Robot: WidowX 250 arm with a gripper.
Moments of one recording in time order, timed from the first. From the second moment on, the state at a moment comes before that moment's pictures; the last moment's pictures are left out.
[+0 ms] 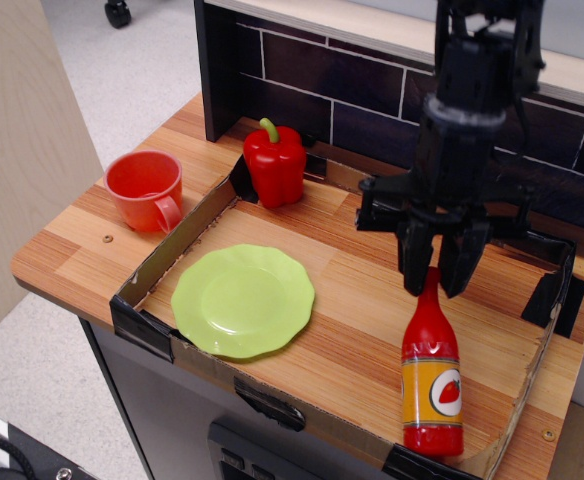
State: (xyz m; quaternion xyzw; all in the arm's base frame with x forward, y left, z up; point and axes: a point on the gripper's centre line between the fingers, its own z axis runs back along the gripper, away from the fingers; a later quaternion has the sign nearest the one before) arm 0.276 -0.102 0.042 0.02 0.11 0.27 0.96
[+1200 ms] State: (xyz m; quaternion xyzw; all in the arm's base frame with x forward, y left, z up) arm 0.289 -0.088 0.023 0.01 0.04 0.28 0.96
